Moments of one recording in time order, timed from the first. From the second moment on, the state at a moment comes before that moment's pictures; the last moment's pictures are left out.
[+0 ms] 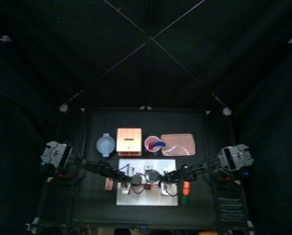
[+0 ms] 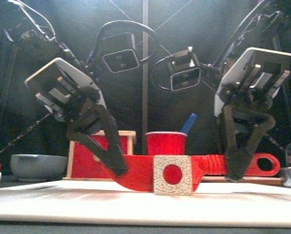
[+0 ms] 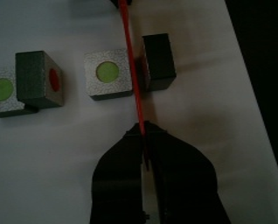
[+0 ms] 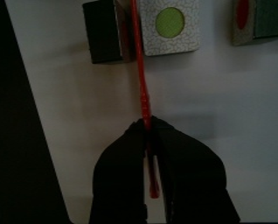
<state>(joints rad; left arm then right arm) -0.23 0.20 0.68 -0.04 0.05 0.00 0.18 0.10 0.64 0.11 0.42 0.28</state>
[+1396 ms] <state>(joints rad) -0.14 0.16 0.67 0.02 0.06 0.00 0.14 0.08 0.62 0.02 0.44 0.28</state>
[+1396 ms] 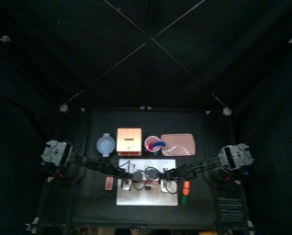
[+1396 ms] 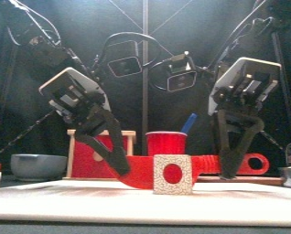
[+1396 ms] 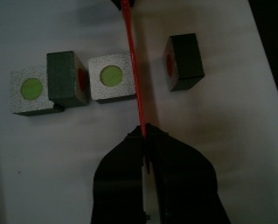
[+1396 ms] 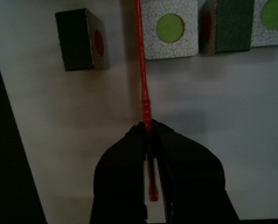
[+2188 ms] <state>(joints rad) -0.20 0.08 0.63 -0.06 0.06 0.00 0.20 0.08 0.58 0.01 0.44 0.28</state>
